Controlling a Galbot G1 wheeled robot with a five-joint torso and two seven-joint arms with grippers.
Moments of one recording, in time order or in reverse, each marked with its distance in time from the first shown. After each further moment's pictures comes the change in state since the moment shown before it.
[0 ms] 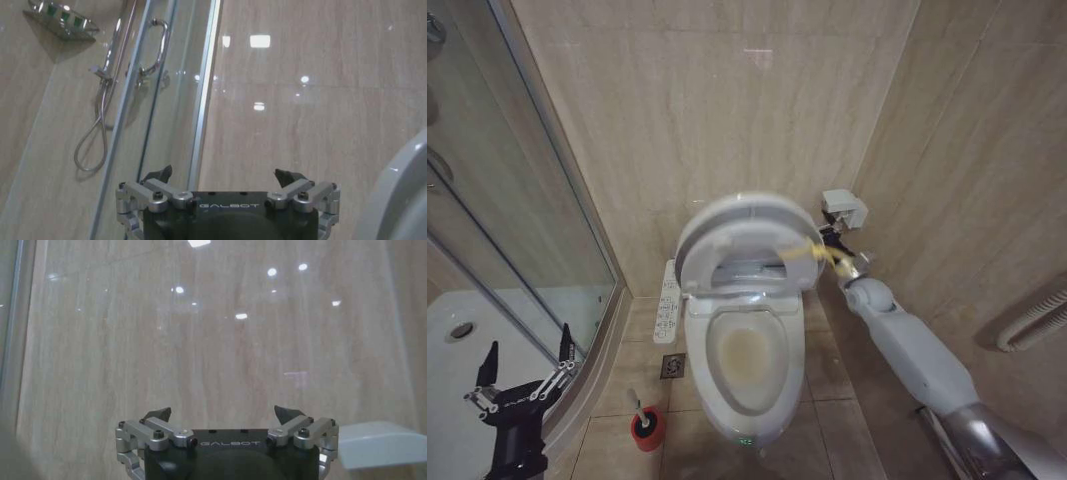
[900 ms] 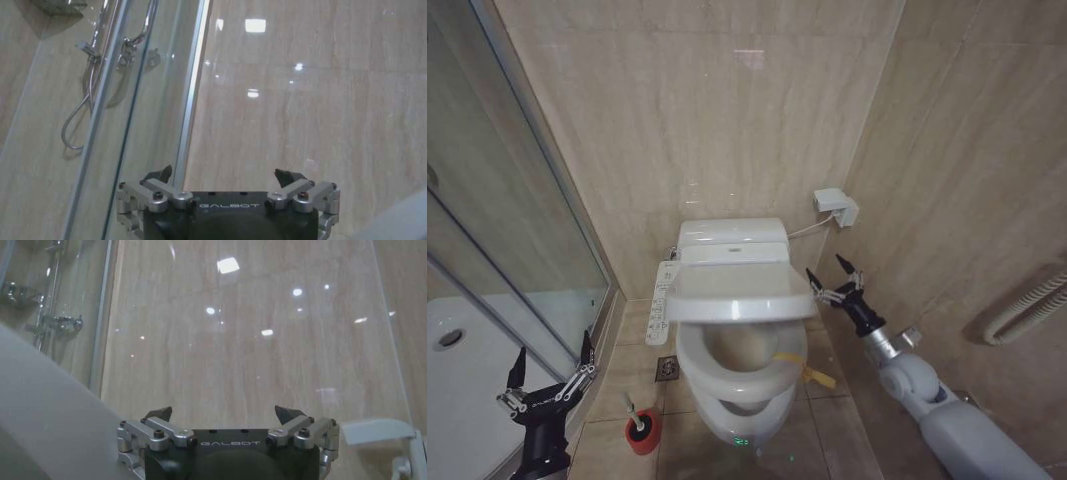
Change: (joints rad) left arm -0.031 -0.007 0.046 0.076 0.028 -0.002 -0.010; right arm -0.511 -0.108 0.134 0.357 -0.013 0.215 -0.079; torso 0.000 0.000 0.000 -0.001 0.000
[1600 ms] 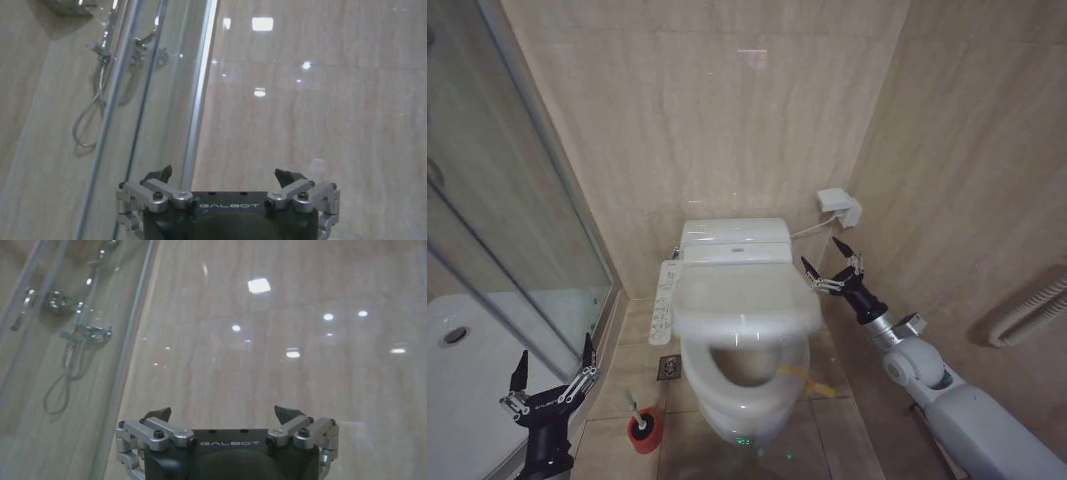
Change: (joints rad) left arm -0.001 -0.016 0.011 0.011 0.010 -0.007 0.000; right arm 0.068 -0.077 0.001 0.076 -0.023 -0.003 0.013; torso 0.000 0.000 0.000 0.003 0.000
